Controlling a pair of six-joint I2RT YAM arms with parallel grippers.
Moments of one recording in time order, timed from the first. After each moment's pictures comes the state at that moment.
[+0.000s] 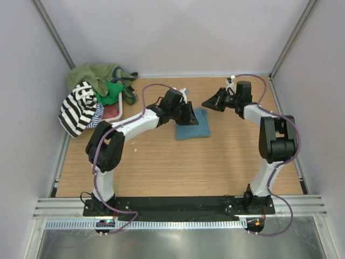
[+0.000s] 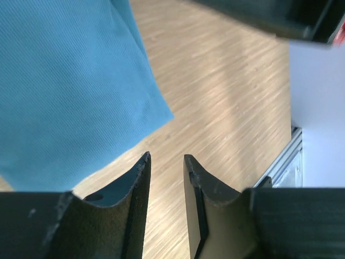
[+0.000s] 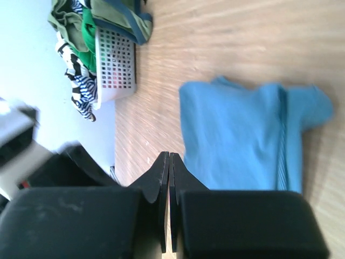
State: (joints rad) left arm -0.67 1.95 1.50 -0.23 0.32 -0.68; right arm 0.05 1.86 1.15 0.15 -0.82 0.76
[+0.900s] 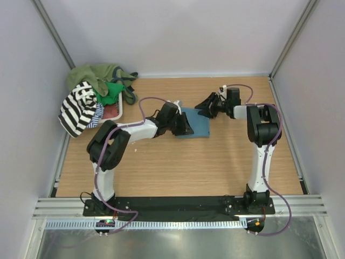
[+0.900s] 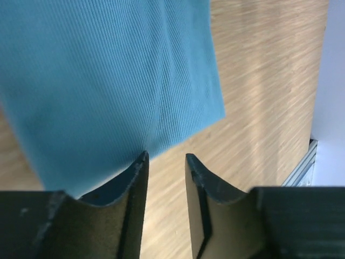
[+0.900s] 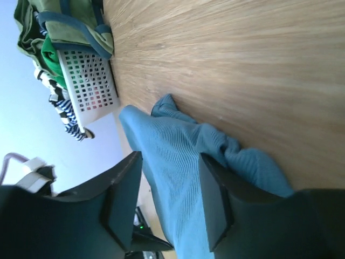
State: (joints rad) left arm -0.67 1.99 1.23 0.07 0.31 -0.79; right arm 0.08 2.24 1.32 0.27 -0.84 0.93
